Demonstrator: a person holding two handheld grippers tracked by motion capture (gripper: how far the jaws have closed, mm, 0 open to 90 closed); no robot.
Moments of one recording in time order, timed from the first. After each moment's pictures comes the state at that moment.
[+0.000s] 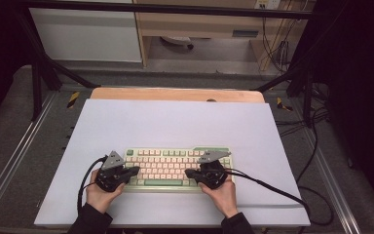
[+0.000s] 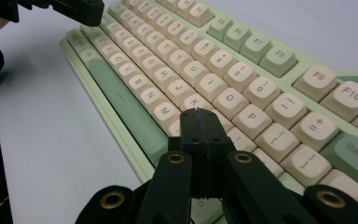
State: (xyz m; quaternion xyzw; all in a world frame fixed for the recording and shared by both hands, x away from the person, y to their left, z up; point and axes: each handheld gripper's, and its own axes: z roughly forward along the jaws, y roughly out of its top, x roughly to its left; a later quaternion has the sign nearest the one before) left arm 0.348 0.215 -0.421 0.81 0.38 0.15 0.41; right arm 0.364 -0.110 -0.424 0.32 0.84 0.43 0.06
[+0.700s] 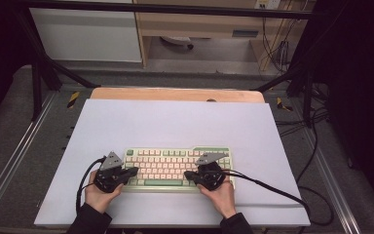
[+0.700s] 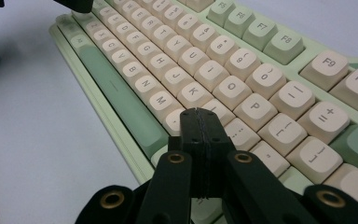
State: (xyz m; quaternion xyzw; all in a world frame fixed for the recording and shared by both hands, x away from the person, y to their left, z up) left arm 0.347 0.218 -0.424 0.81 0.38 0.14 0.41; right arm 0.364 -0.107 -0.432 0.33 0.84 0.42 0.06
